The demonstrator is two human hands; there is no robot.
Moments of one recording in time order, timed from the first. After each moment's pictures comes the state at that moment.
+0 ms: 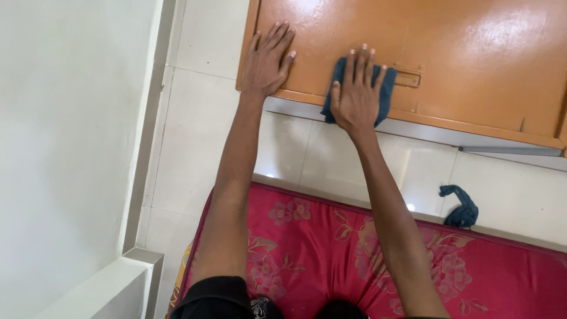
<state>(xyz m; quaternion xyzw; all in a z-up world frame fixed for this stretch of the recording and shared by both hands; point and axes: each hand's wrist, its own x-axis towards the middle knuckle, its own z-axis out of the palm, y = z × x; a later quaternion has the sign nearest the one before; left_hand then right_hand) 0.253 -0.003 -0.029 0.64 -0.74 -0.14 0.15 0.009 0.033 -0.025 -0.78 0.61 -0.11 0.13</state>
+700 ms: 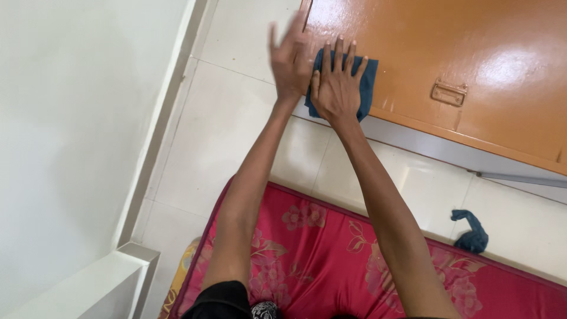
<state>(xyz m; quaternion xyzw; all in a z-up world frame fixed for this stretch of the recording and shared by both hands) 0.273 0.003 -0.063 0.59 -0.59 -0.06 0.54 0.142 0.018 -0.028 -0.83 0.54 -0.07 0.12</state>
